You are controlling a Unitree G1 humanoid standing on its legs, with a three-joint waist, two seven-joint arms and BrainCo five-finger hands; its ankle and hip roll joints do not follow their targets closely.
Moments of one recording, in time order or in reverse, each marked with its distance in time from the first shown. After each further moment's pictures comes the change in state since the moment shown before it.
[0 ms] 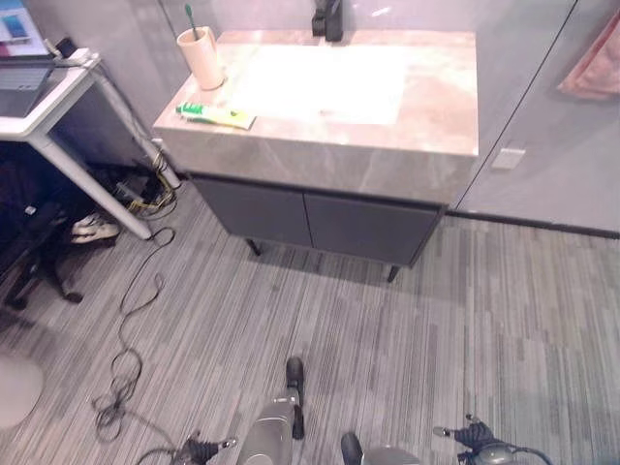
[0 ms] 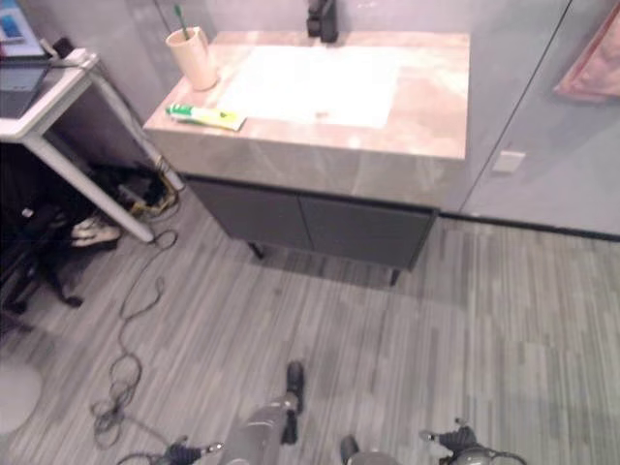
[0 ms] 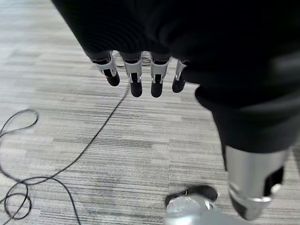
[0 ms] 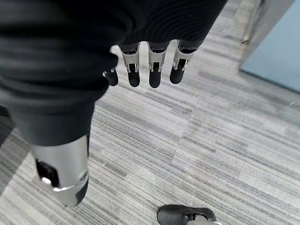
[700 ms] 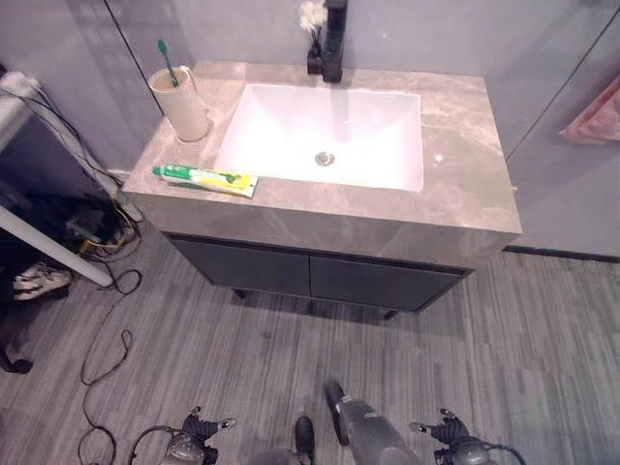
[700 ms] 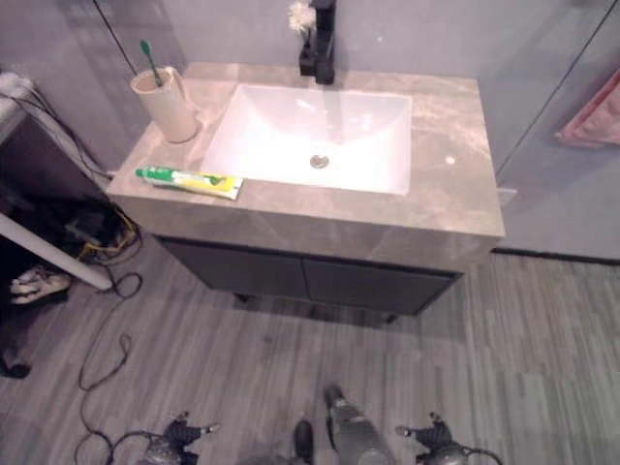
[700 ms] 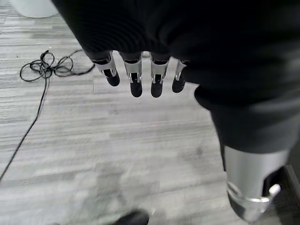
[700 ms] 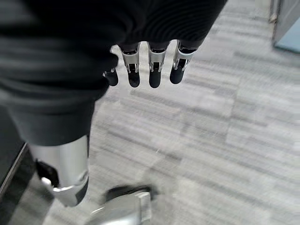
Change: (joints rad) left arm -0.074 0.055 -0.098 -0.079 0.061 -0.014 -0.006; right arm 0.013 0.075 0.018 -0.053 0.046 -0.001 0.001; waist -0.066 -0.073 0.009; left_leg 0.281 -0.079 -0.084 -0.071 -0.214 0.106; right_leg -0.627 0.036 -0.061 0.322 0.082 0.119
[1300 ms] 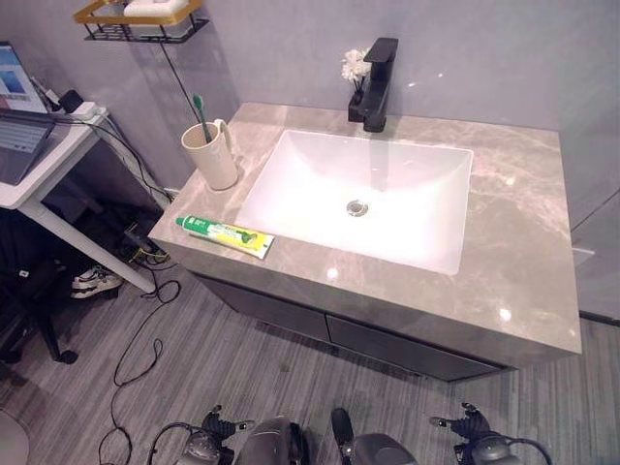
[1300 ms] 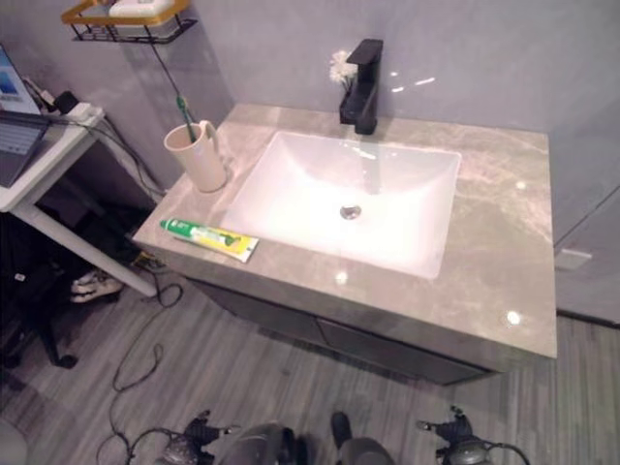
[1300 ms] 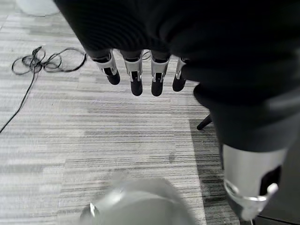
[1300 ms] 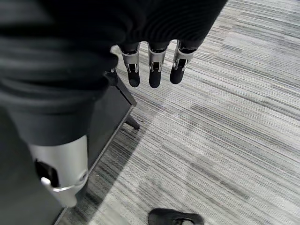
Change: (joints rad) left arm -0.045 -0.044 -0.007 0.020 0.040 -0.008 -0.017; right arm -0.048 -0.080 -0.026 0.006 -0.001 -0.019 -0.009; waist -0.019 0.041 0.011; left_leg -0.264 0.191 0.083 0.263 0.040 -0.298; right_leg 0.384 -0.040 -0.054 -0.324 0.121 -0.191
